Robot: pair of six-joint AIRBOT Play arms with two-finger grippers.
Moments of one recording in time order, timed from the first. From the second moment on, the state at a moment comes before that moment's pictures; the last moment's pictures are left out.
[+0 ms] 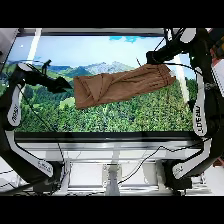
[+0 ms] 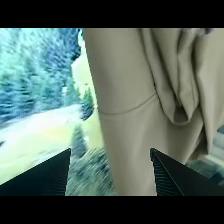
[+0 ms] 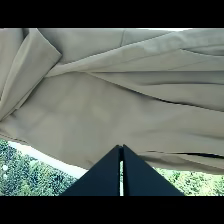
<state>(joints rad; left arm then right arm) 0.21 -1.88 1.55 0.85 -1.32 -1.15 0.08 -1.78 2.05 -1.26 1.40 1.39</state>
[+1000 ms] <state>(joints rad) 0.11 -1.65 1.39 0.83 -1.09 -1.11 0.08 -1.78 2.05 -1.24 1.42 1.38</state>
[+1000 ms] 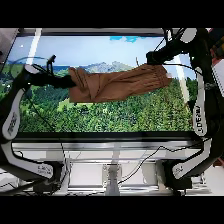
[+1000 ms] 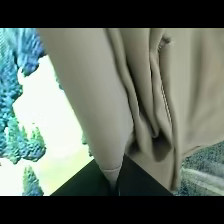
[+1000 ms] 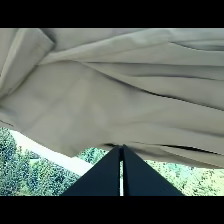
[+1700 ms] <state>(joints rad) 0.04 -1.33 1.39 0.88 -1.13 -1.19 0.17 -1.78 1.95 -1.08 1.21 1.37</state>
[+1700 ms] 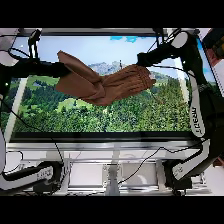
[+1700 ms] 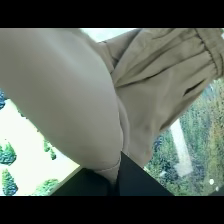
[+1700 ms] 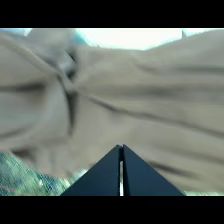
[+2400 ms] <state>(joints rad) 0.01 -1.32 1.39 0.72 -1.06 -1.22 0.51 -2.10 1.94 -1.02 0.92 1.55</state>
